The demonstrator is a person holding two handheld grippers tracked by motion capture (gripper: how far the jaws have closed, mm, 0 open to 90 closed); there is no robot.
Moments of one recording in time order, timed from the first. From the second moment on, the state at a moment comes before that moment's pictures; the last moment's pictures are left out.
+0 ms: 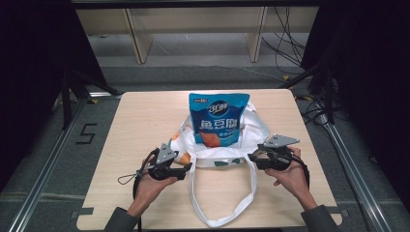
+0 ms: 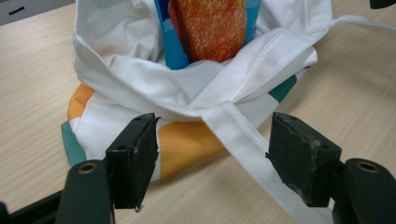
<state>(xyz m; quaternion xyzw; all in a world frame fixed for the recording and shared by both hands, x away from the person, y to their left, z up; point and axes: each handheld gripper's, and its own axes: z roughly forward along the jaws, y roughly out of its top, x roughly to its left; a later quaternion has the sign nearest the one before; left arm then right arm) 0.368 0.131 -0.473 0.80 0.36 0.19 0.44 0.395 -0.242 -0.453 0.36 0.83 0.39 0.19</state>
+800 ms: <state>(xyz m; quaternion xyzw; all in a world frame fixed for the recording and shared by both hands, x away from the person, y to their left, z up) 0.337 0.145 -0.484 0.79 0.37 0.19 0.44 0.371 -0.249 -0.461 0.35 0.83 0.39 0.19</state>
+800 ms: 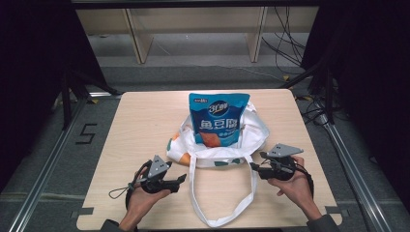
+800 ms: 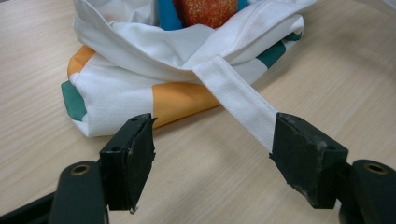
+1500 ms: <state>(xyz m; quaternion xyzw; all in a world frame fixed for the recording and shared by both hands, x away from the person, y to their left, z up) 0.305 0.142 -0.493 0.82 0.35 0.18 0.43 0.343 -0.259 -0.466 0.35 0.83 0.40 0.19</state>
